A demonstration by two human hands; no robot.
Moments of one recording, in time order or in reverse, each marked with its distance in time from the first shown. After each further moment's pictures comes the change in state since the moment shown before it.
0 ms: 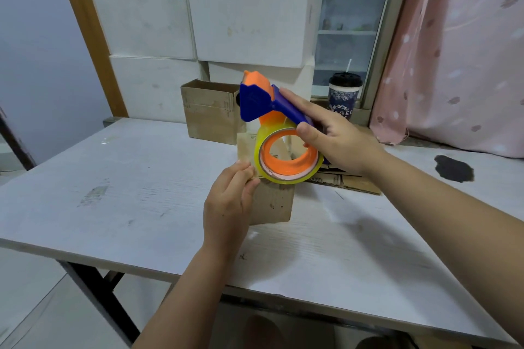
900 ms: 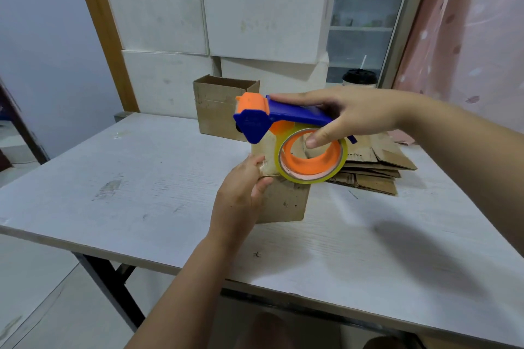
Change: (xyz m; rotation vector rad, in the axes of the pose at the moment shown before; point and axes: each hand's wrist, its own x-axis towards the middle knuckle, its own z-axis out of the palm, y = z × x) left_hand 0.008 -0.012 -0.006 -0.152 -0.082 0.032; right_hand 0.035 -0.031 -0.036 -0.232 -0.492 0.085
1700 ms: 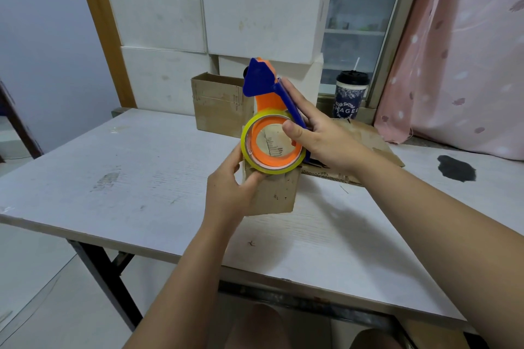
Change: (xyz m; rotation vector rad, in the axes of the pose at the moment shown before) left_hand 0.004 0.010 -0.011 -0.379 -0.132 -0.486; right_hand 0.010 0.008 0.072 0.421 0.456 -0.036
